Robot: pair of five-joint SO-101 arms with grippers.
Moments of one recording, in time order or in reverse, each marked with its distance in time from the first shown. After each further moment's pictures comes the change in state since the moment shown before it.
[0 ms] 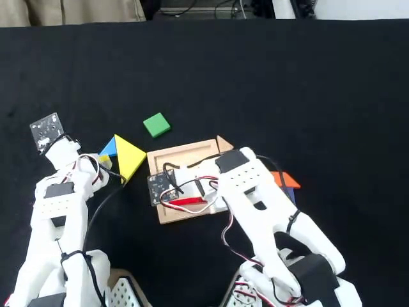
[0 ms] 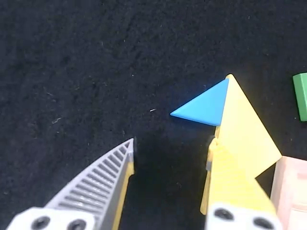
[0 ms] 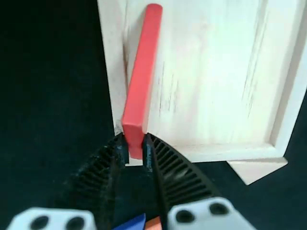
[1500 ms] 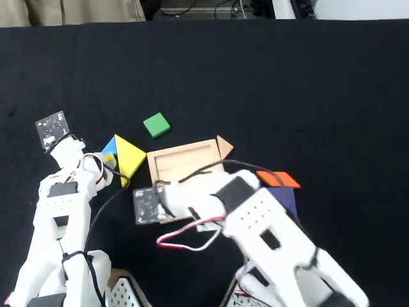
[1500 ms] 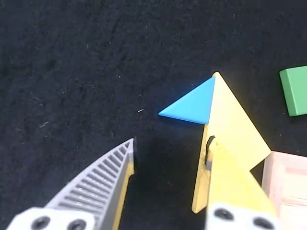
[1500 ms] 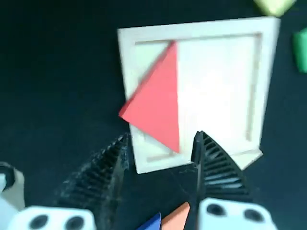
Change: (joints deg) left arm 2.0 0.0 0.0 -0.7 0.0; right arm -10.6 -23.3 3.8 8.4 -17.3
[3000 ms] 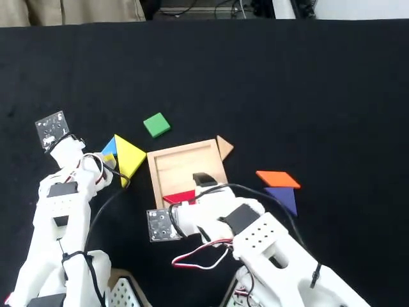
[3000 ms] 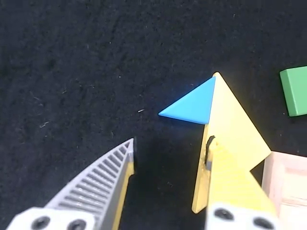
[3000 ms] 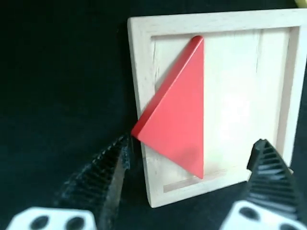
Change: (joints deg) left arm 0.0 0.0 0.0 0.0 0.0; right arm 0.2 -4.7 24.3 -22.6 3.3
